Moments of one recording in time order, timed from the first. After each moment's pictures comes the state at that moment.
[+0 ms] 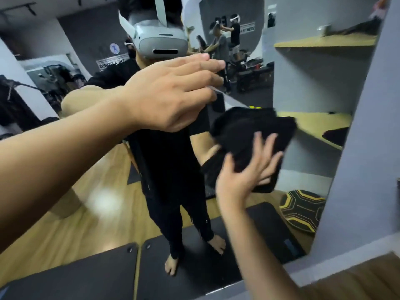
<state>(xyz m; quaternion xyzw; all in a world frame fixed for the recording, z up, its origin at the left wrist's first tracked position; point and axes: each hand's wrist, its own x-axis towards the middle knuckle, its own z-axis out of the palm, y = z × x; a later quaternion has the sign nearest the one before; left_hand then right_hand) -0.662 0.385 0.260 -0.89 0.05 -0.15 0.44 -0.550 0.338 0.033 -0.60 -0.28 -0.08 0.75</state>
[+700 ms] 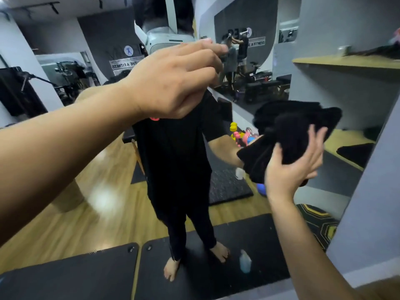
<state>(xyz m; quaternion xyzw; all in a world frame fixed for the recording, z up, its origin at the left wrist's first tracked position) -0.739 0.379 0.290 -0.88 0.00 -0.22 0.42 -0.519 0.333 0.060 -0.61 -0.30 -0.12 0.72</state>
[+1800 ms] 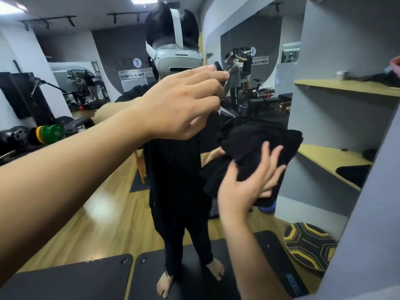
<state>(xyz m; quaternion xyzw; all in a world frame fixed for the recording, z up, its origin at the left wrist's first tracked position) -0.741 0.368 0.287 -0.87 -0.02 -0.22 0.44 -0.618 0.324 0.093 -0.57 -0.31 -0.04 0.76</state>
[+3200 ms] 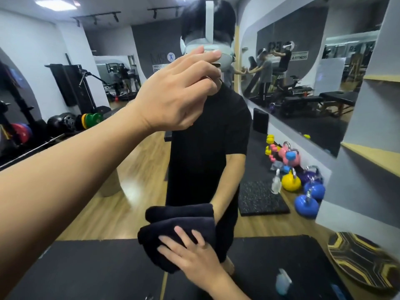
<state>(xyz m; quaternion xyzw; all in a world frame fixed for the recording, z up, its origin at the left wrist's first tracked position) -0.978 0.377 0.280 -0.83 -0.09 -0.29 0.46 -0.885 0.319 -0.107 -0.36 -0.83 -0.35 0.24</state>
